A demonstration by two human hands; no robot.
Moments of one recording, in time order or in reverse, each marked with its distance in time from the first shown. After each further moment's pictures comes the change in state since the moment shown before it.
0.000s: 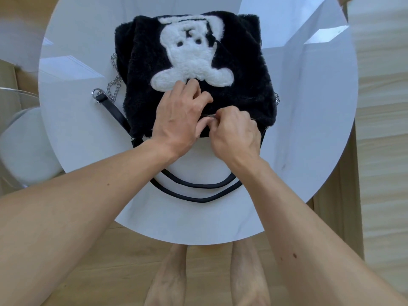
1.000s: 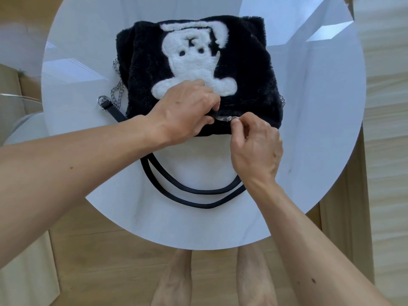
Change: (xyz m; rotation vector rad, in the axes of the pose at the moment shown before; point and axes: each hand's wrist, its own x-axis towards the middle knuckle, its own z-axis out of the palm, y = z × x) left_hand 0.035 -0.022 -0.022 -0.116 -0.233 0.307; right_hand -0.013 0.019 0.001 0.157 0.311 0.019
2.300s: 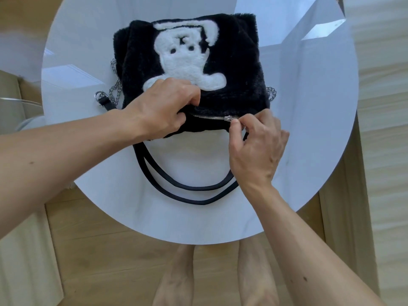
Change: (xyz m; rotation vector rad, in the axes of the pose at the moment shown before) left_hand -0.020 -0.013 -0.016 -0.089 -0.074 -0.086; right_hand -0.019 0.008 -0.002 -0.032 0.149 -0.027
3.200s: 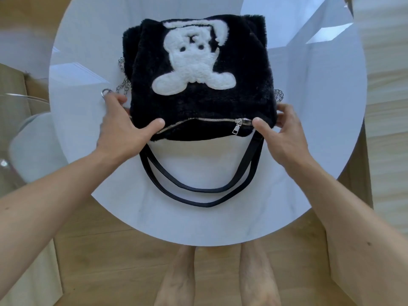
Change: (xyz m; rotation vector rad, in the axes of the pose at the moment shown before) left_hand -0.079 -0.034 0.033 -0.436 0.304 -0.869; right_hand 0.047 0.051 -0.011 0.390 -0.452 0.262
